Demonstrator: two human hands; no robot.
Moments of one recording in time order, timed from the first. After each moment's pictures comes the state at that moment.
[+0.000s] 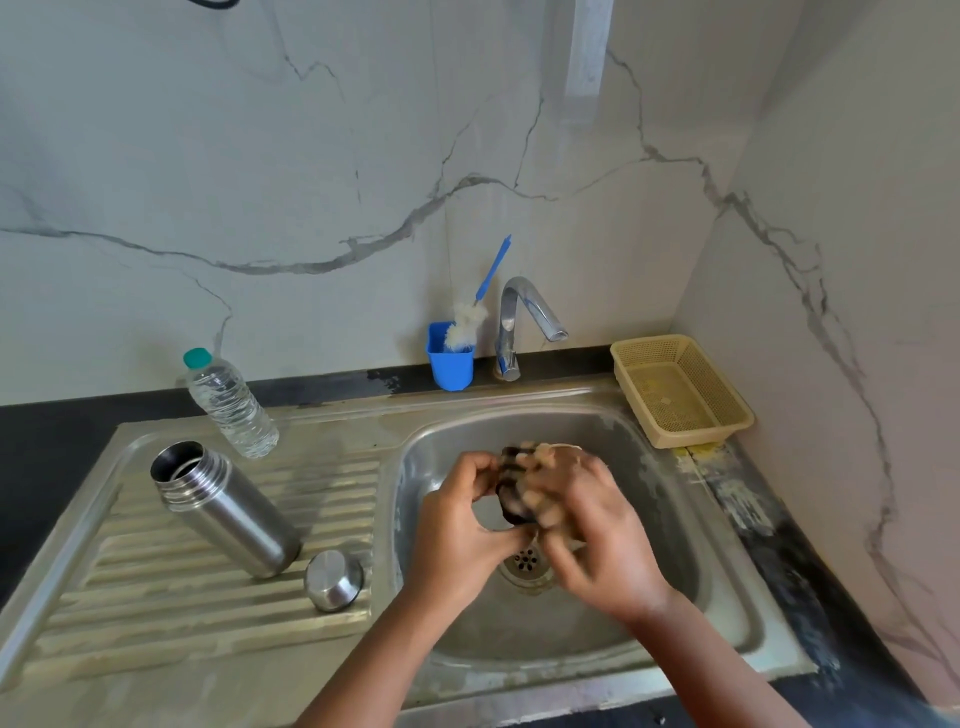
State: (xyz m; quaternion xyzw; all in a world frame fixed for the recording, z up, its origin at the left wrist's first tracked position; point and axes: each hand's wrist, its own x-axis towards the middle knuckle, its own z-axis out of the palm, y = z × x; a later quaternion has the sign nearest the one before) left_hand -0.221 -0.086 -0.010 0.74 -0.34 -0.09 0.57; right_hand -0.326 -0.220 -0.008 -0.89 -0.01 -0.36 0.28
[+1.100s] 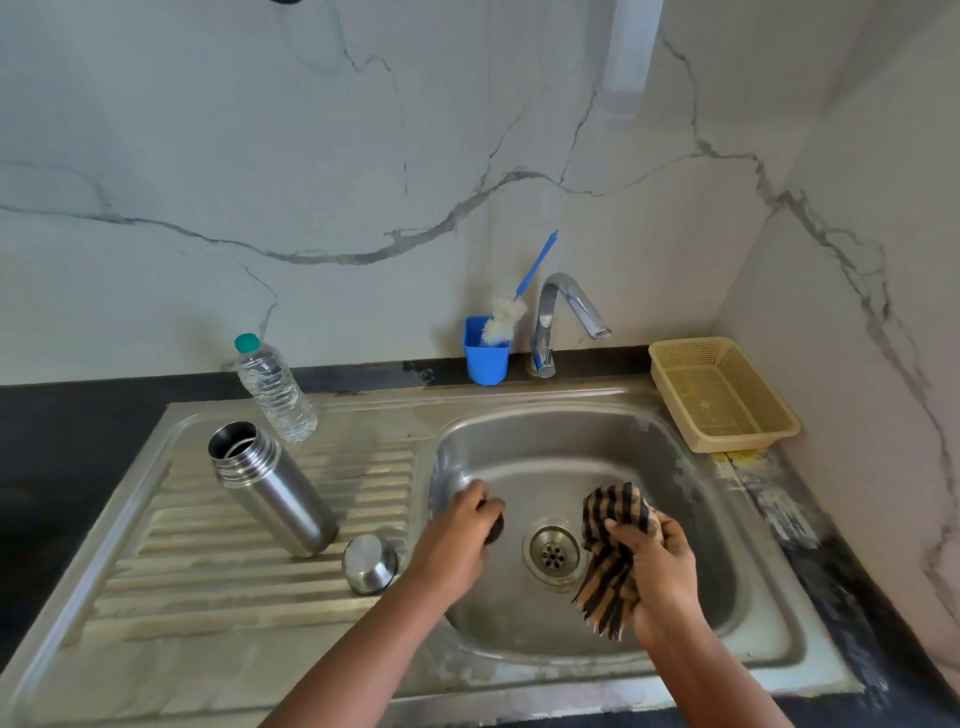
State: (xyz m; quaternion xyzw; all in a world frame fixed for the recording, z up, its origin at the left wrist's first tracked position) left_hand -0.168 -0.056 -0.089 0.86 -0.49 -0.05 0.16; right_hand -0.330 -0.205 -0.045 -0.38 0.51 -0.26 0.73
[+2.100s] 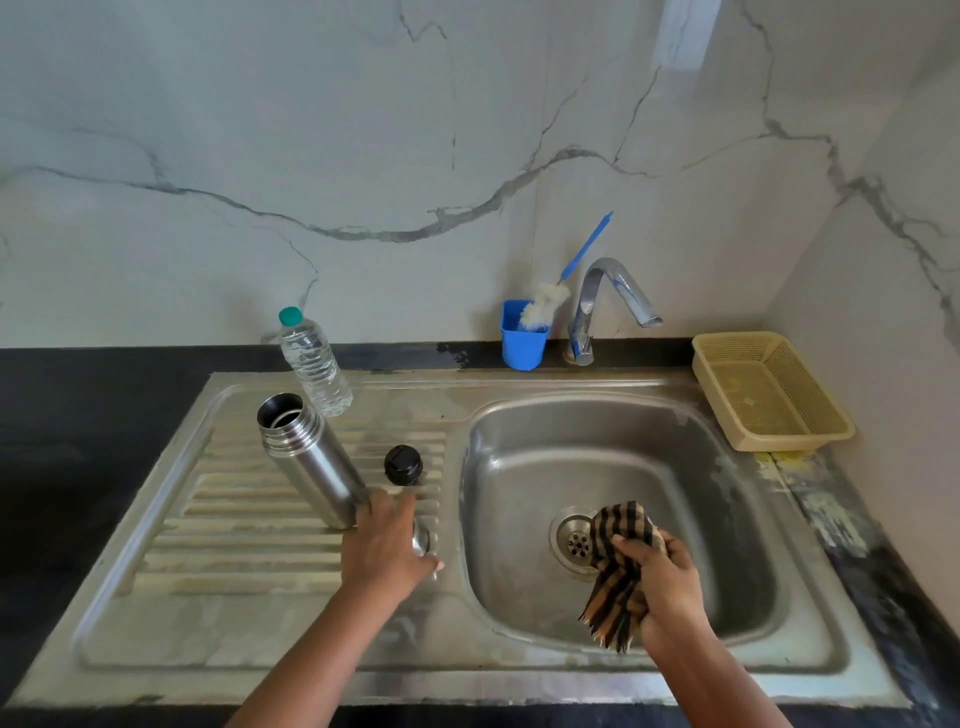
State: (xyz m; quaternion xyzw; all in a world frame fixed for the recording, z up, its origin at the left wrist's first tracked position) left_hand -0.141 0.029 -0.094 0.97 -0.21 -0.13 0.01; right_hand -0.321 -0.185 -0.075 -0.39 0.54 -0.19 0.72
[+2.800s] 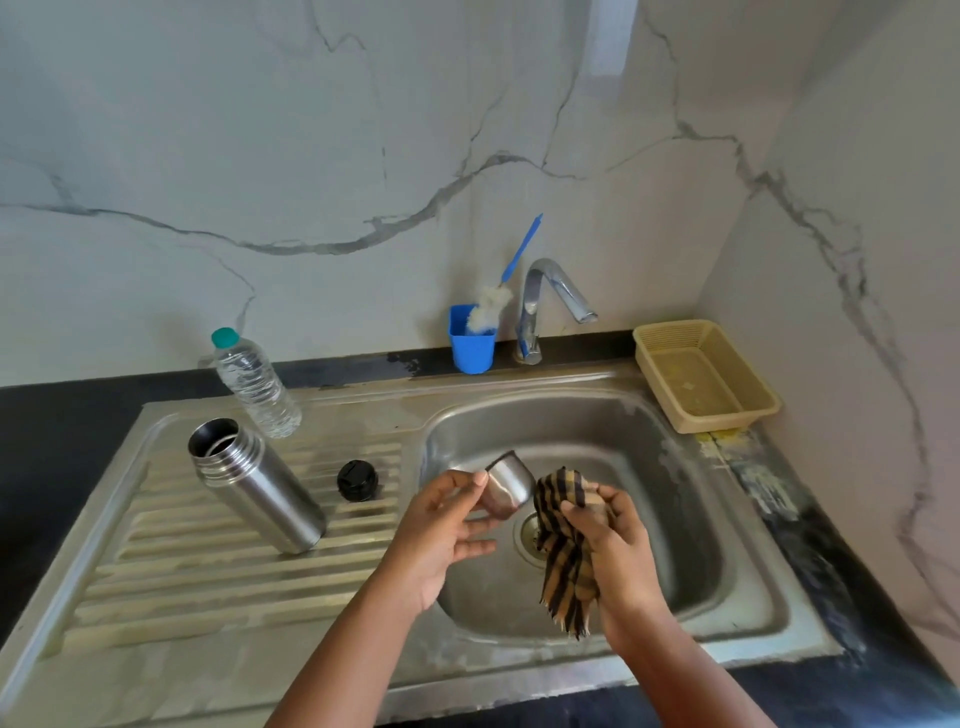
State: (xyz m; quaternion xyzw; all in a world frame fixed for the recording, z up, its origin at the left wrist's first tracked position) left_hand -0.197 -0.047 -0.016 0.63 -0.05 -0.41 0.66; right_hand -0.324 -0.165 -0.021 -0.47 0.43 -0.24 0.73
